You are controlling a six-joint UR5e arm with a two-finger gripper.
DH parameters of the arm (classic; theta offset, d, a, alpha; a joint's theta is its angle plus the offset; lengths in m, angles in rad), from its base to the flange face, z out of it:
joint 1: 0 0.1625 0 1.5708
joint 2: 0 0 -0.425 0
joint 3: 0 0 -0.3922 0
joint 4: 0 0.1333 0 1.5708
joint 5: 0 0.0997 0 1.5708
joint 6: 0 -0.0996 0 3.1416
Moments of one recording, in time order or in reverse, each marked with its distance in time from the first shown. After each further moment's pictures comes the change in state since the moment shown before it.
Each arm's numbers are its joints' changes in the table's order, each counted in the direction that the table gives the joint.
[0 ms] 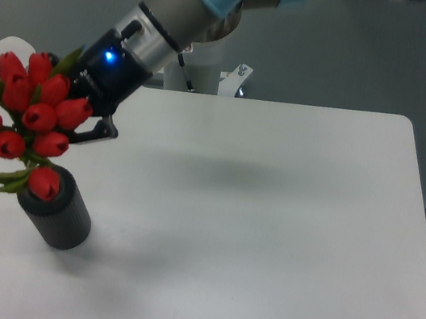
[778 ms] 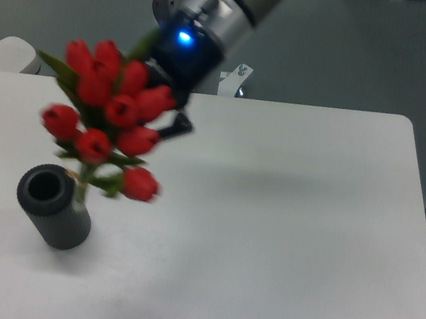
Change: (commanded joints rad) arm 0.213 -0.170 0.224 -0.003 -0.006 -0.014
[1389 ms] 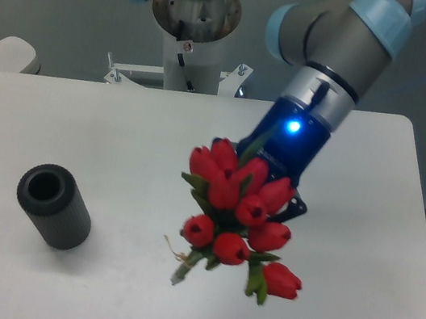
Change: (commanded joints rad) arm 0.063 -0.123 0.060 -0.002 0.055 -0.167
